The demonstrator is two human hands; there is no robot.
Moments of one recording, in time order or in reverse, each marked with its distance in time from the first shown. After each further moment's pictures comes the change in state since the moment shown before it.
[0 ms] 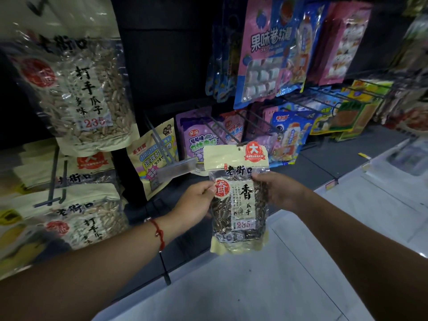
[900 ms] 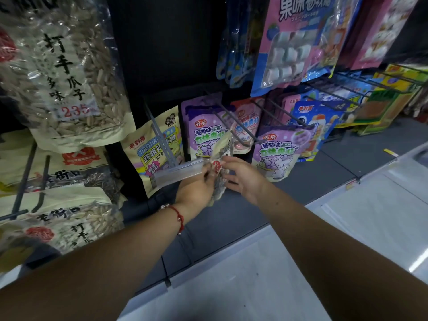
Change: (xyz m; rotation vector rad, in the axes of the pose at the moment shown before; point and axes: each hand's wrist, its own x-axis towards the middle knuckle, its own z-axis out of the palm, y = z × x) left_hand 0.080 -0.038 -0.002 0.310 0.269 -0.072; right_hand 0.097 0.003 0.083 0.015 0.061 -0.033
